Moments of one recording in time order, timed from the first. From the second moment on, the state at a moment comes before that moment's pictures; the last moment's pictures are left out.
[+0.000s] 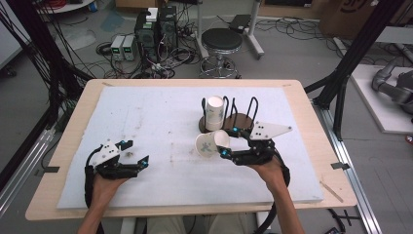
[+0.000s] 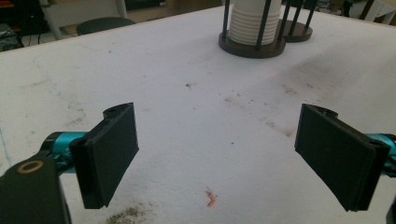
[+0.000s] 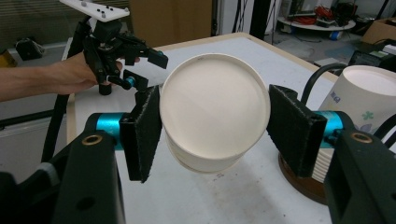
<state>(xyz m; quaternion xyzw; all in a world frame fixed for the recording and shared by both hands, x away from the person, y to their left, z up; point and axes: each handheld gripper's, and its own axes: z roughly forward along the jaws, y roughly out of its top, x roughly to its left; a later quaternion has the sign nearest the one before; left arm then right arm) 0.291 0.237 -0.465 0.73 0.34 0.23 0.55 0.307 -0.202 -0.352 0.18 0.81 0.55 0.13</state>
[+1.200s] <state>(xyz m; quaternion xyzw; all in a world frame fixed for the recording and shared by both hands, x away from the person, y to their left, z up) 0.290 0.241 -0.458 0.72 0.33 0.23 0.56 0.310 -0.203 -0.367 0.17 0.81 0.56 0.10</state>
